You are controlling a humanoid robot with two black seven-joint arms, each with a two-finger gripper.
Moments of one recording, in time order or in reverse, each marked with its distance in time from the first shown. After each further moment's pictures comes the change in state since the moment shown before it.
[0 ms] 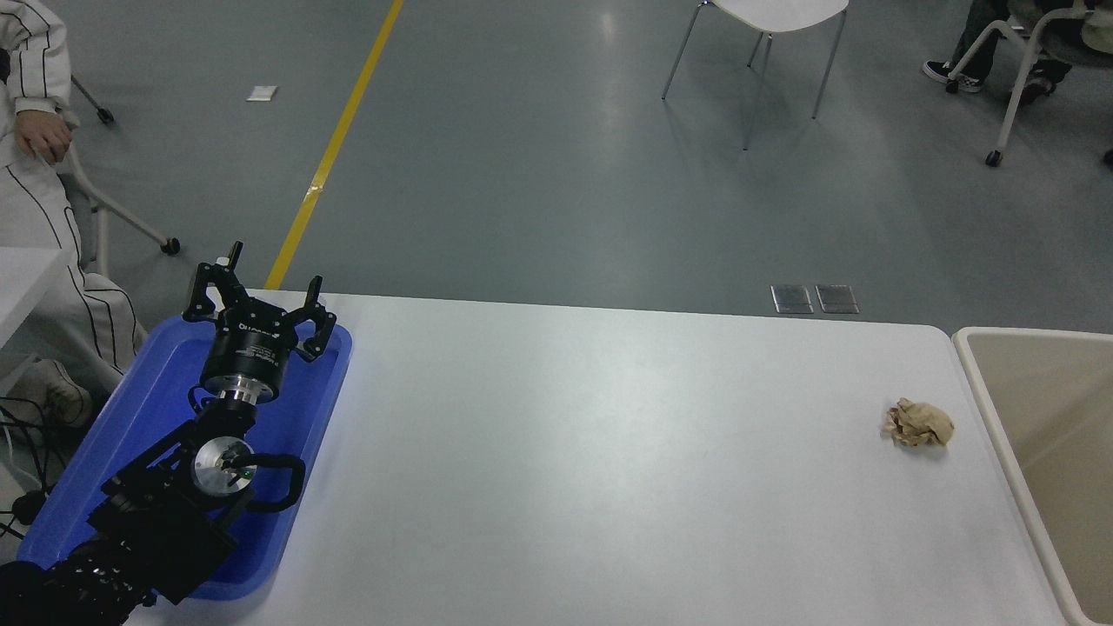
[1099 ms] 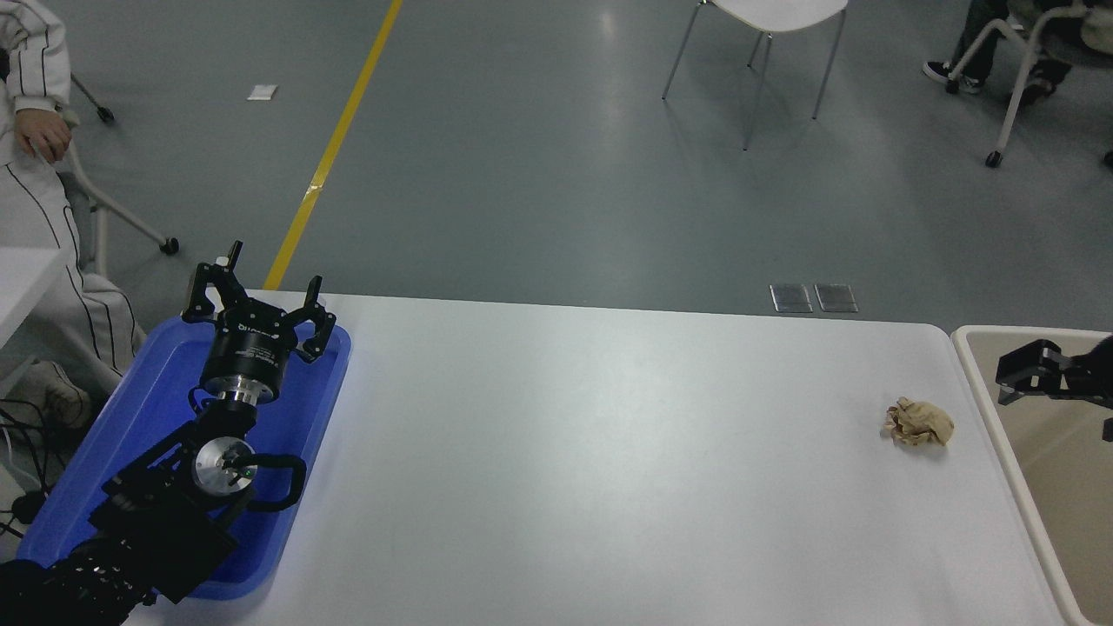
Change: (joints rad) left arm 0.000 0.000 0.000 -0.002 0.000 0.000 0.000; right arm 1.221 -0.059 -0.758 0.871 -0.026 0.750 0.001
